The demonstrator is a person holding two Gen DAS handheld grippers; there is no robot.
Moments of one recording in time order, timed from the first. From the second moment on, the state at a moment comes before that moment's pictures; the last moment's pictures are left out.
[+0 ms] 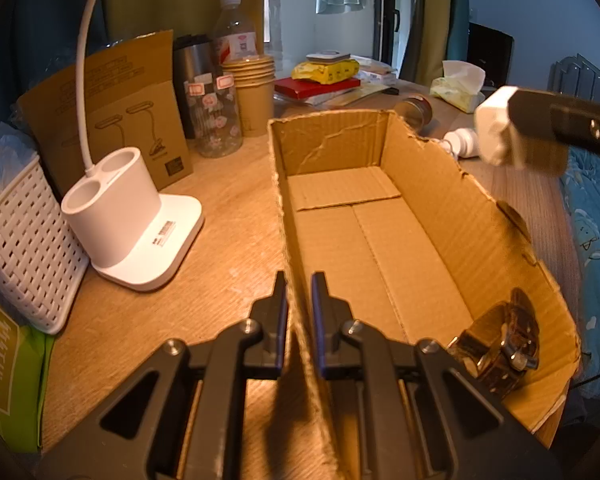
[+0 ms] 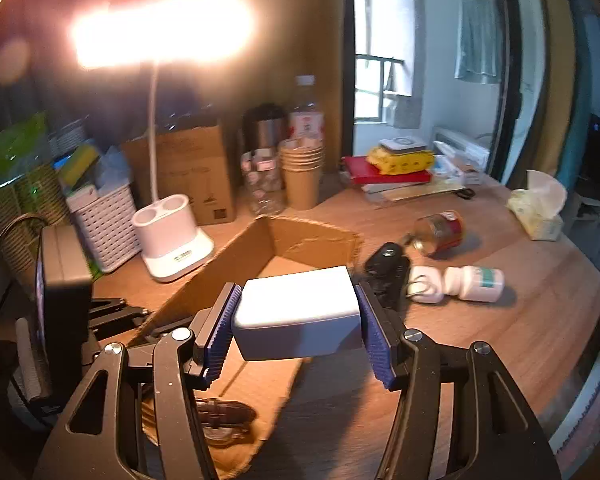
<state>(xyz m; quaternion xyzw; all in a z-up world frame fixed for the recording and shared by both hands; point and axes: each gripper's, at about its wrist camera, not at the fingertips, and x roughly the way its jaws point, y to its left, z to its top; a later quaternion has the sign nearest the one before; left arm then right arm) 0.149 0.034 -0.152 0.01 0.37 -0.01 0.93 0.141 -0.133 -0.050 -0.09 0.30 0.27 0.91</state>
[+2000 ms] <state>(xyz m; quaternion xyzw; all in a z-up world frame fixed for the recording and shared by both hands) 0.151 0.035 -0.155 0.00 0.38 -0.01 0.93 0.175 -0.178 -0.078 -0.06 0.35 0.22 0.91</state>
